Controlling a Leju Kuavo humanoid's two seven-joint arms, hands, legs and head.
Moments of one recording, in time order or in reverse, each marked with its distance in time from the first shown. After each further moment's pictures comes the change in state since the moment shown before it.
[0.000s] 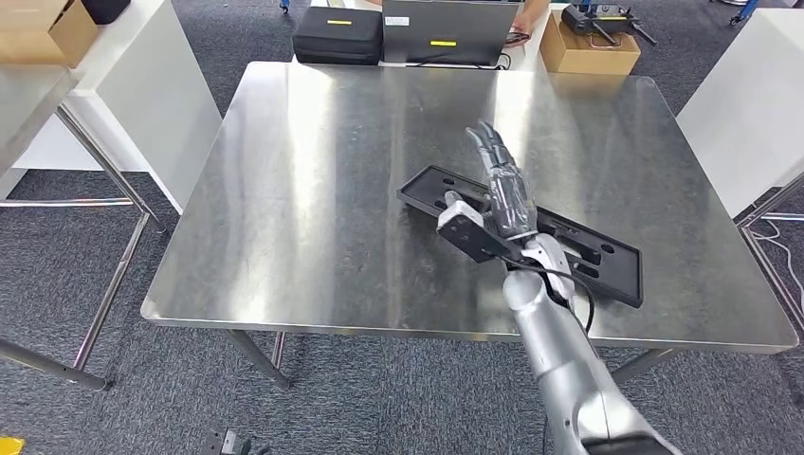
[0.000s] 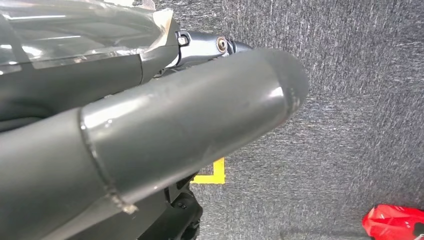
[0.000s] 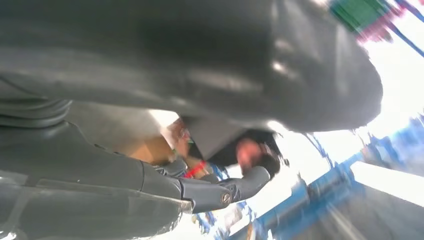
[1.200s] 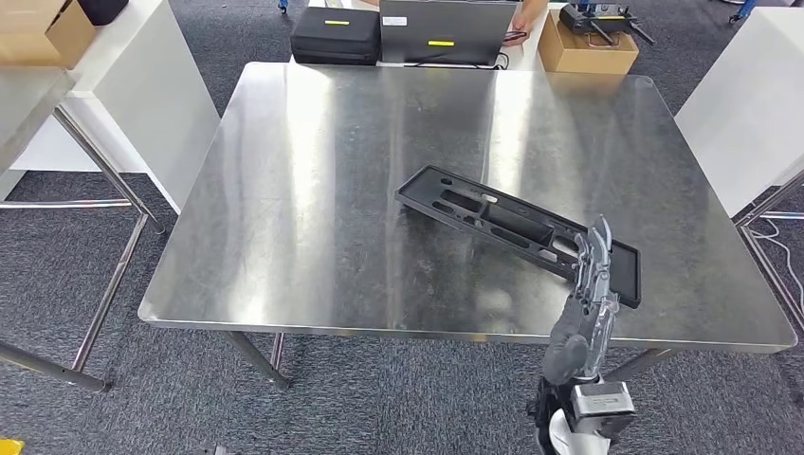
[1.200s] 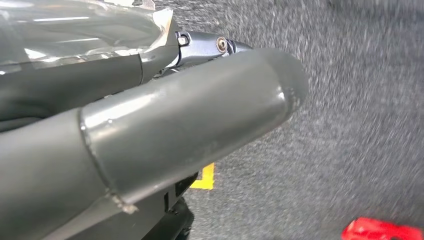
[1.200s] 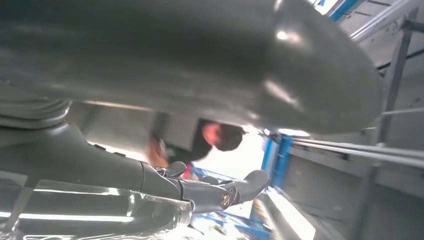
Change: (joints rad) left arm 0.045 -0.010 0.062 0.000 0.044 0.024 -0.068; right arm 0.615 -0.013 0.041 -0.688 -0.614 0.057 -0.245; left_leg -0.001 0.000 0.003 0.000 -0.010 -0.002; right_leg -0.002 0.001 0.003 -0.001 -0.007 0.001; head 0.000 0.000
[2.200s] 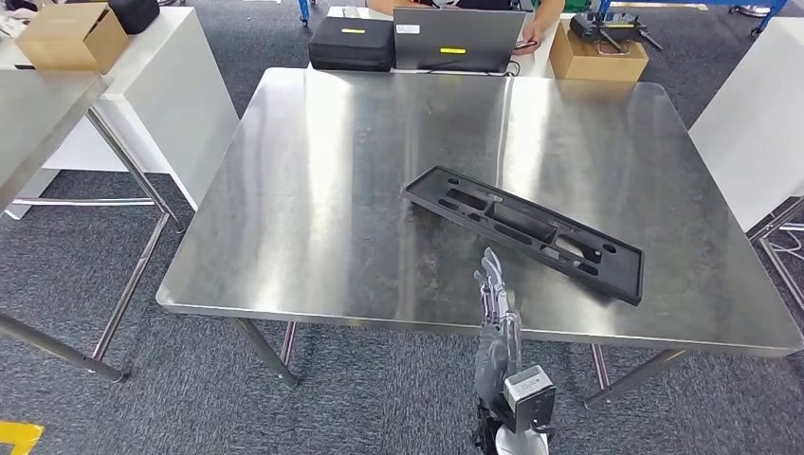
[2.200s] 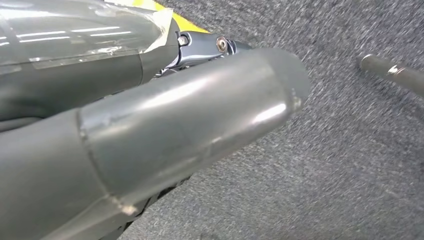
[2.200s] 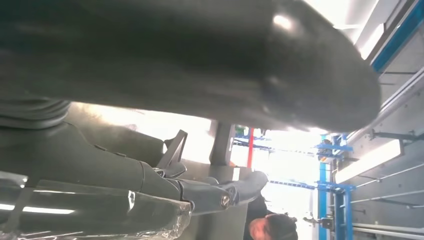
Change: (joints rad) left arm 0.042 -0.040 0.224 0.009 0.148 -0.001 0.025; right arm -0.028 0.062 0.117 0.288 -0.049 0.128 -0.002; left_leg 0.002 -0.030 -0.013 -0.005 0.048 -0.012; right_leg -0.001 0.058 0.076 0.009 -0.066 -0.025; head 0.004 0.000
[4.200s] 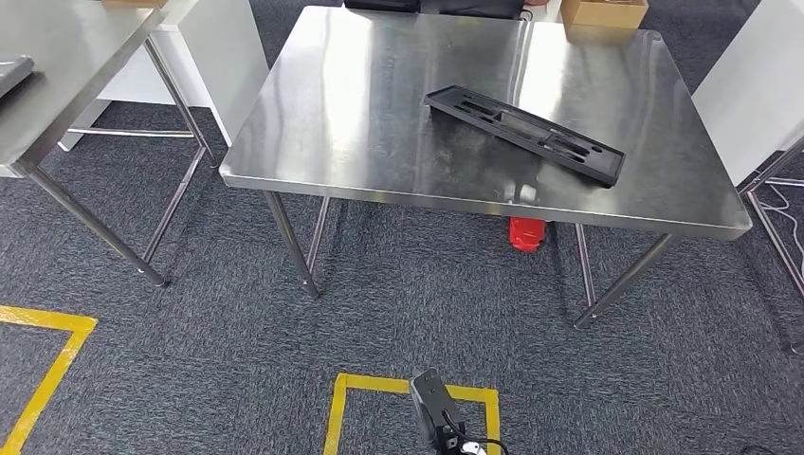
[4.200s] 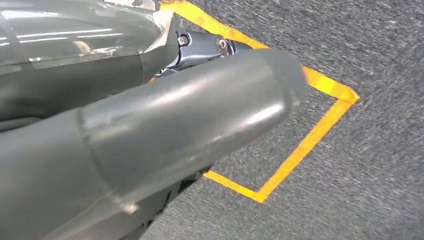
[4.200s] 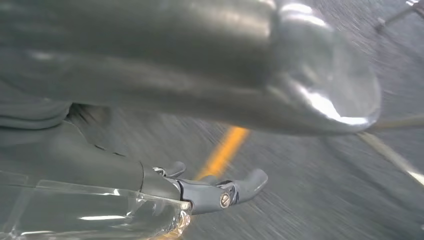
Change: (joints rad) left arm -0.009 0.003 0.022 0.001 -0.111 -0.039 0.056; right arm -0.222 0.097 -0.083 0.999 0.109 0.003 0.387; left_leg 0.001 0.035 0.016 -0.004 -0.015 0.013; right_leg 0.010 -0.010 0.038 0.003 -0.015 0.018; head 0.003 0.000
